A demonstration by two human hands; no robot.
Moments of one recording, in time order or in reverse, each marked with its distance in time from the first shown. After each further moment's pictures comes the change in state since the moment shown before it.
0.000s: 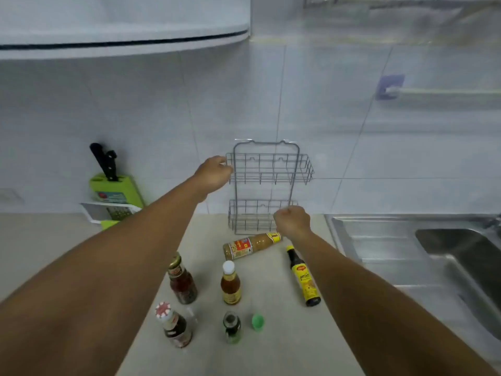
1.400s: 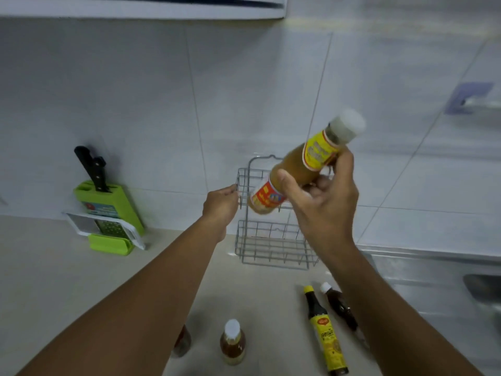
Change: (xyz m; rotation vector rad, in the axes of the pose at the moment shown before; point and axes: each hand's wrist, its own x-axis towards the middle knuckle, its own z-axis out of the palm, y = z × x) left_hand 0.085 -0.043 0.037 -0.516 0.163 -0.245; right_hand 0.003 -0.111 -0.013 0.503 0.127 -0.787
